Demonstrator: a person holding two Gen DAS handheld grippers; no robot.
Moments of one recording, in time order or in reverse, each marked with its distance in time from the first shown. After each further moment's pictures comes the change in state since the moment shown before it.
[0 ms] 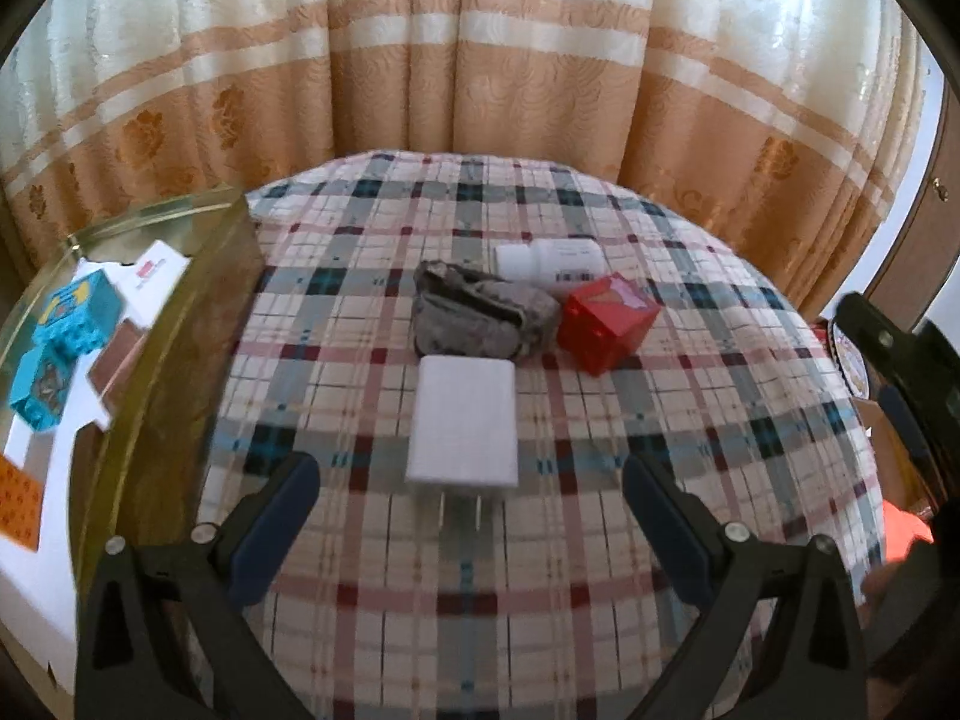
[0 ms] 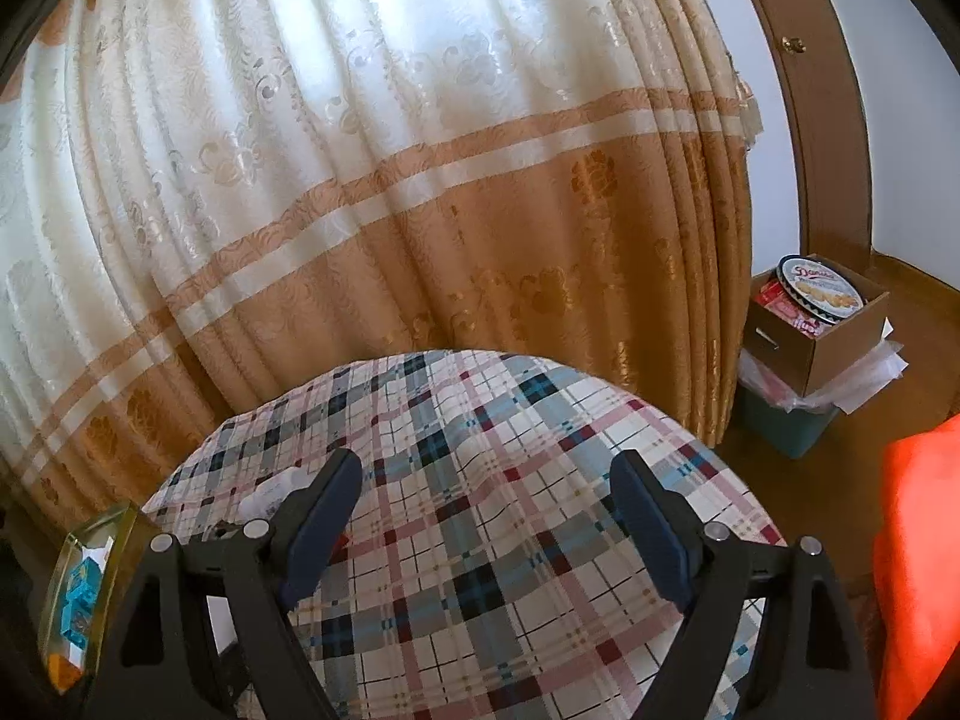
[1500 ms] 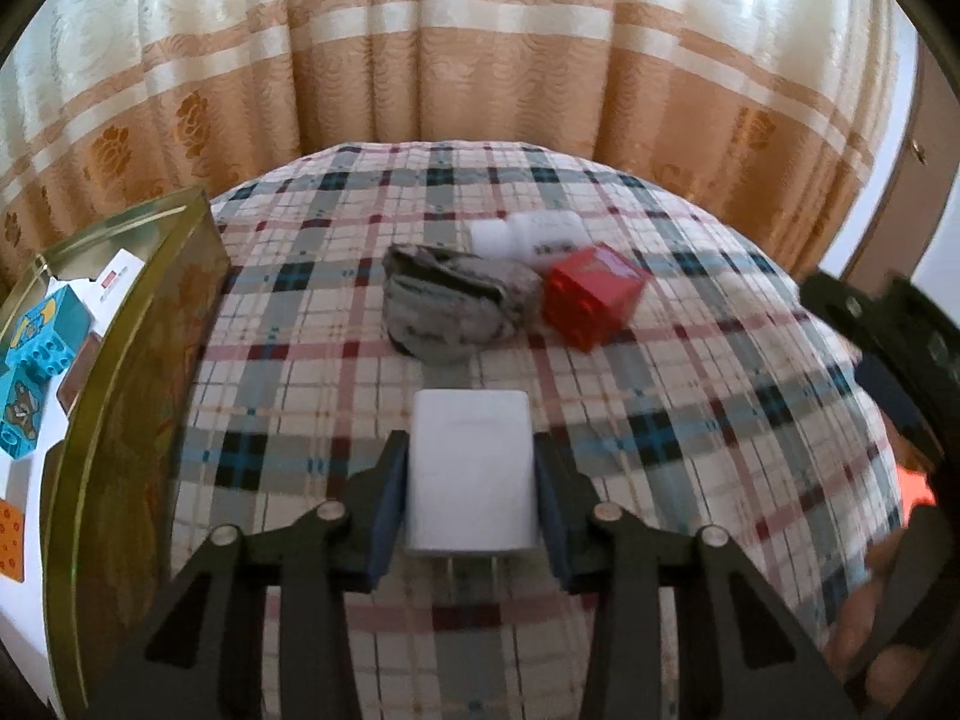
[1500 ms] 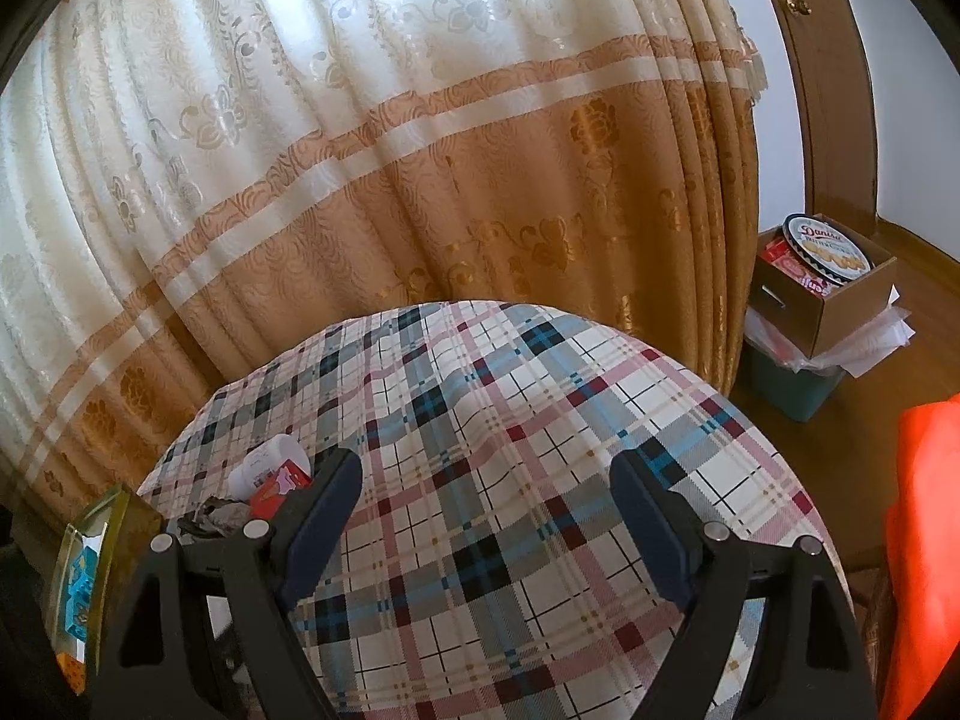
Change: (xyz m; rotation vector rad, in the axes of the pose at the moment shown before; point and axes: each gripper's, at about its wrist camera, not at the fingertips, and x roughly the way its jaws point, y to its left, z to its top) left arm 0.007 -0.006 -0.010 0.097 -0.007 -0.037; right arm 0.021 -0.003 -0.005 0.024 0.111 0.003
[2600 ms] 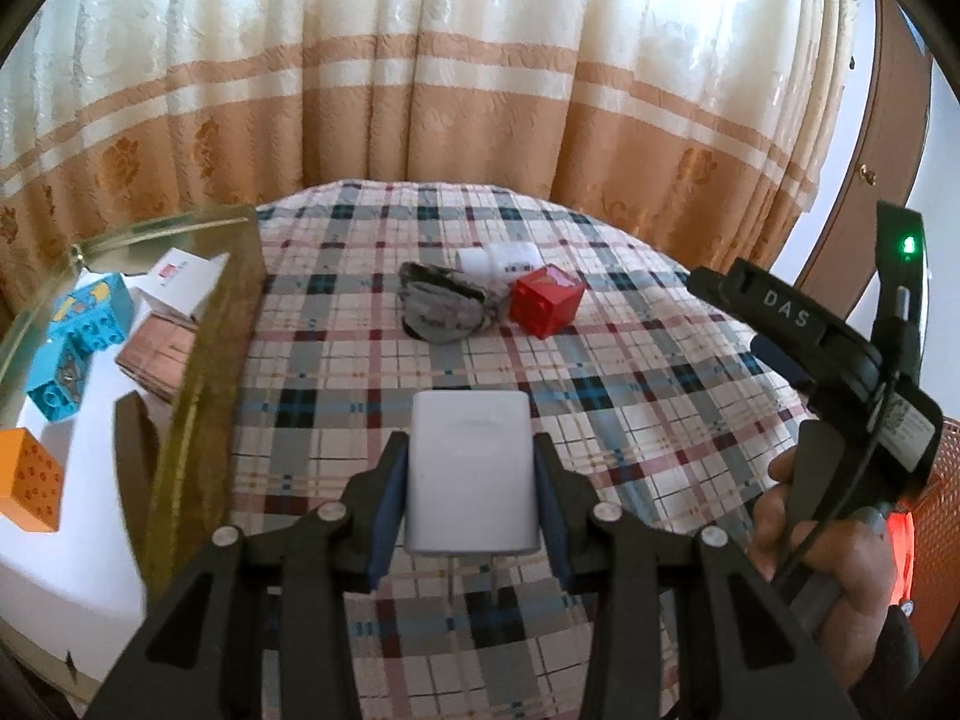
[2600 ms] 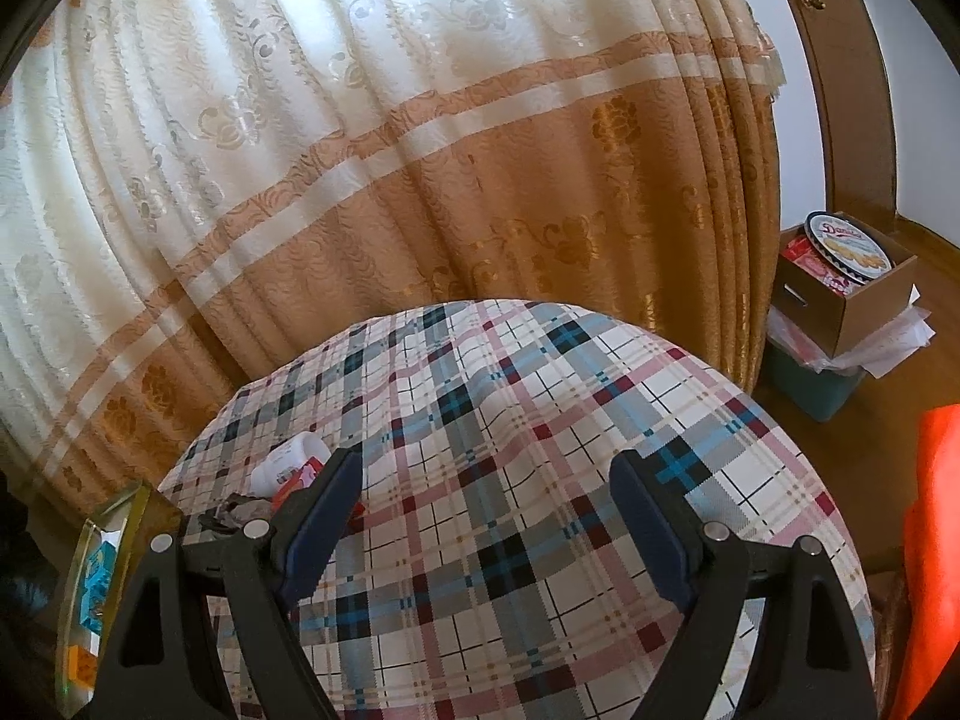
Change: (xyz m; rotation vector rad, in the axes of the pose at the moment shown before) left arm -0.066 0.027 -0.022 -0.018 -0.102 -0.107; right arm -0.001 0.003 -0.002 -0.002 -0.004 0.065
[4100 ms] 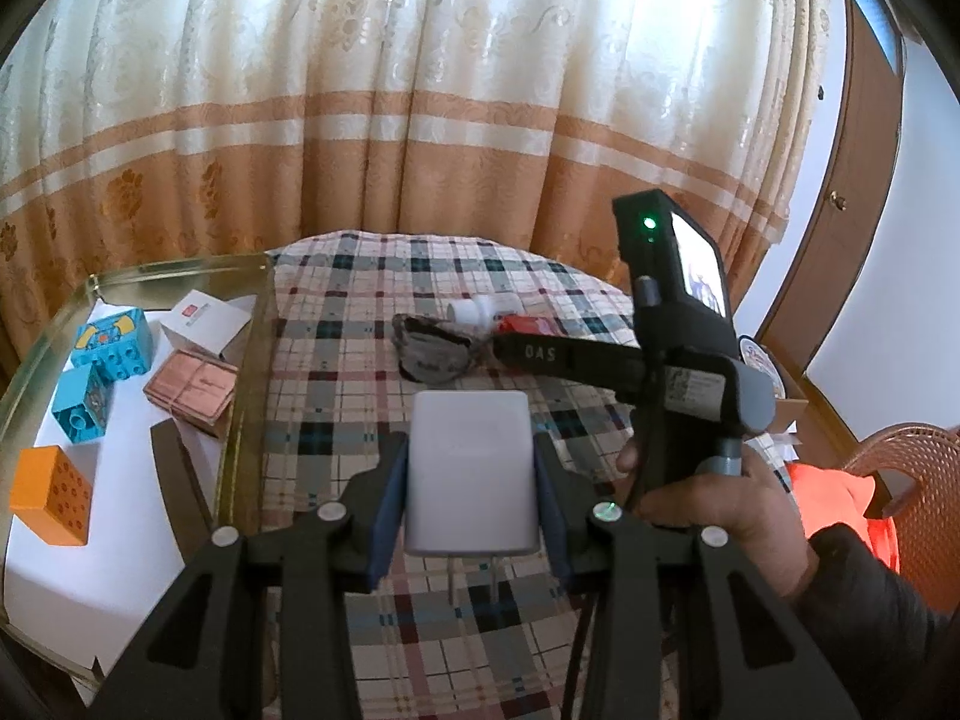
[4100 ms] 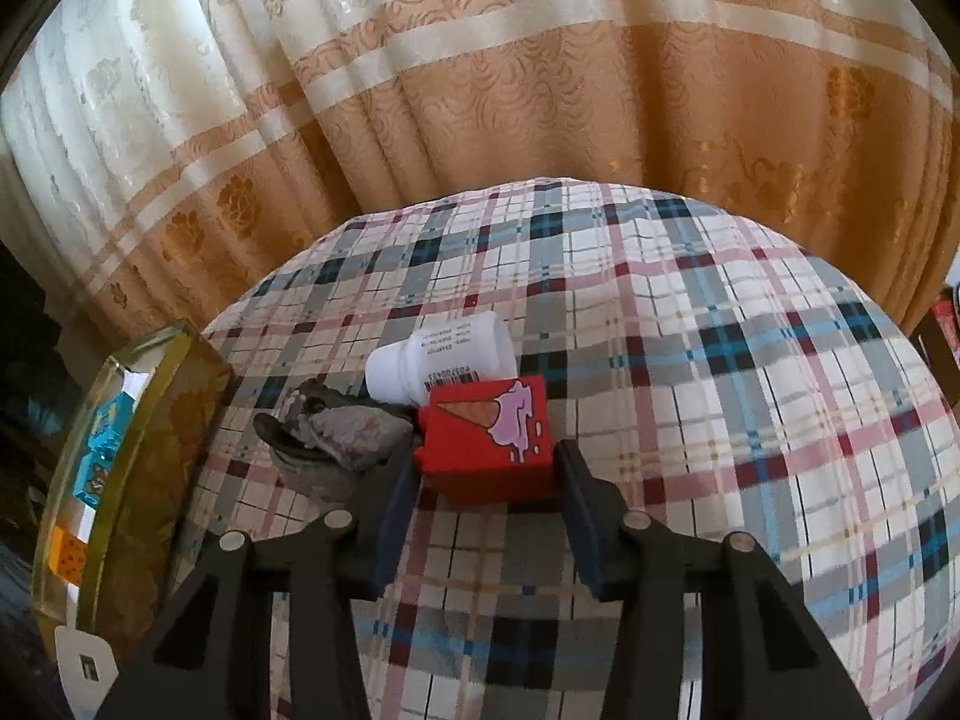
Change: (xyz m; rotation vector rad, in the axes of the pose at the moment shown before) left arm -0.034 0.007 -0.002 0.009 -0.103 -0.063; right arm 0.078 0.091 -0.020 -0.294 0.312 0.196
